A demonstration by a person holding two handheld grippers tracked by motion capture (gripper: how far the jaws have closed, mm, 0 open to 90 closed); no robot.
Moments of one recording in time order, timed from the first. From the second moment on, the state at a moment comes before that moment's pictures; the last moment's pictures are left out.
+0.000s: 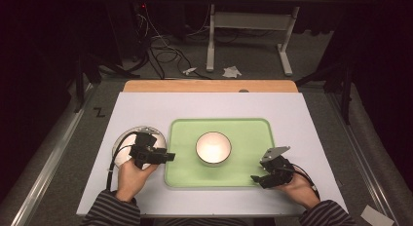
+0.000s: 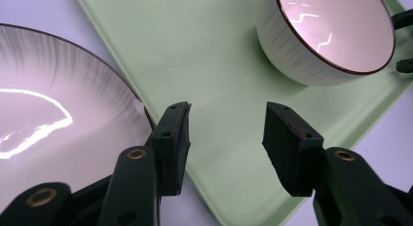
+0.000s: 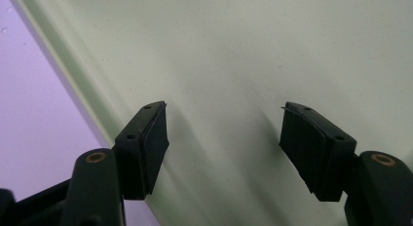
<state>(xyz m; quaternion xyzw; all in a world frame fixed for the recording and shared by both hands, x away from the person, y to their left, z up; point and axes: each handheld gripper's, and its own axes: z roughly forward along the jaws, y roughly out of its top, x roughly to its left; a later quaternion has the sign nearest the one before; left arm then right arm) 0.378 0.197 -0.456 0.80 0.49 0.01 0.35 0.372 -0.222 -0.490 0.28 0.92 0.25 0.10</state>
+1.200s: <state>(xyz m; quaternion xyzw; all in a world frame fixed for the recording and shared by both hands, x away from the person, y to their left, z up) 0.381 0.182 -0.476 0.82 0.48 -0.02 0.30 0.371 -0.221 -0.491 0.28 0.92 0.25 0.09</state>
